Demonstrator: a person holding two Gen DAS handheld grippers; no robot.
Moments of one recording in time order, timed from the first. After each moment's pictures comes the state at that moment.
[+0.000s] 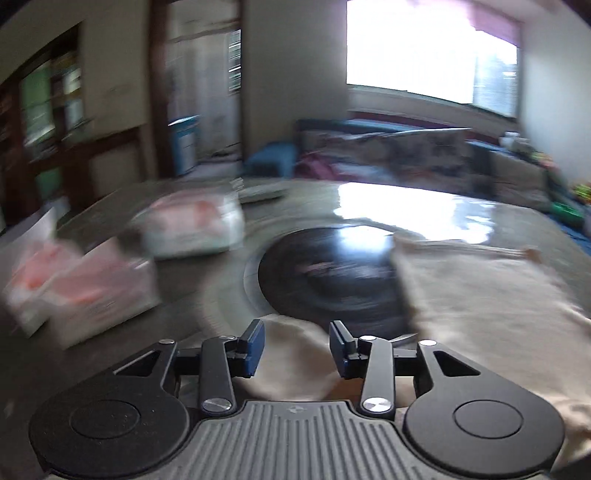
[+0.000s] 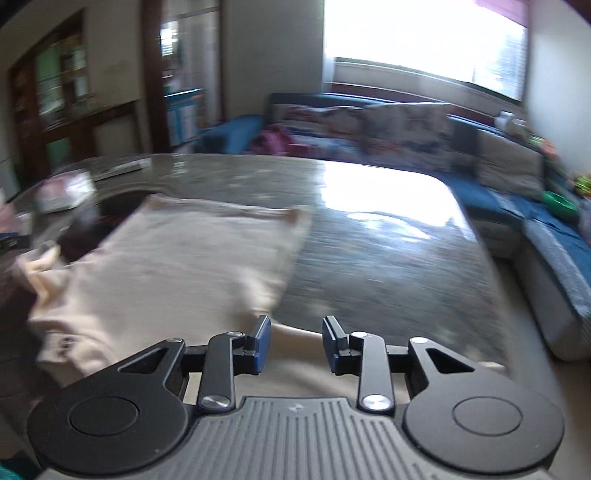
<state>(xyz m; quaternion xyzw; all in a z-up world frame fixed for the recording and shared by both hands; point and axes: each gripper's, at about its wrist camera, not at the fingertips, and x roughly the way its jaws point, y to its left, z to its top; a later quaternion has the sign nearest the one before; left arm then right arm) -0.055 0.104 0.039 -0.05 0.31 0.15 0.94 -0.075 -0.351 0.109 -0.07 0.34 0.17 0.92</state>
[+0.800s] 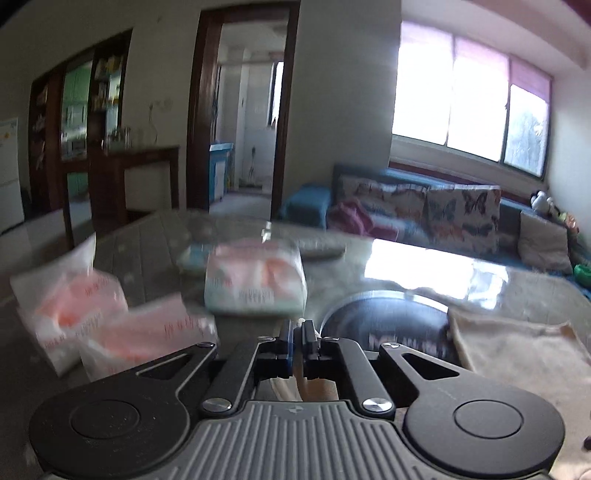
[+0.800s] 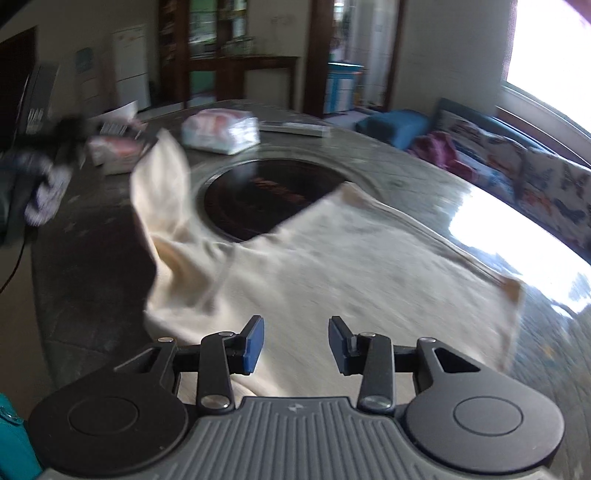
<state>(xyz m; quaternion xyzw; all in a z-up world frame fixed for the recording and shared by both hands) -0.047 0.154 0.075 -0.07 0.19 0.15 0.97 -0.068 -0.195 0.103 -0.19 0.34 0.38 0.84</state>
